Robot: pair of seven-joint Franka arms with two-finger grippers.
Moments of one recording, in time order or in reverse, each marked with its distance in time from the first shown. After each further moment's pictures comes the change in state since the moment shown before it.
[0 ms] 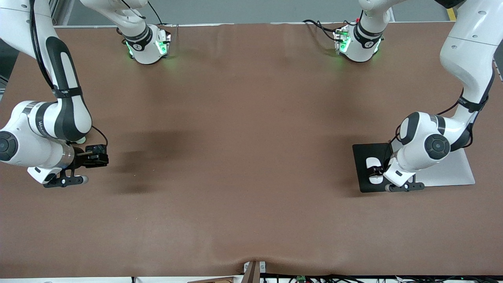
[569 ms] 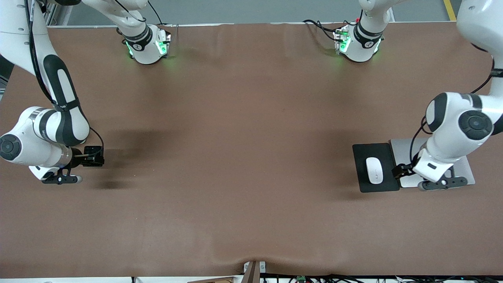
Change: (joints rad) left arm 0.021 -0.216 0.001 0.044 0.000 -0.157 0.008; right arm -0.110 0.089 -0.001 -0.080 -0.001 0.131 0.000
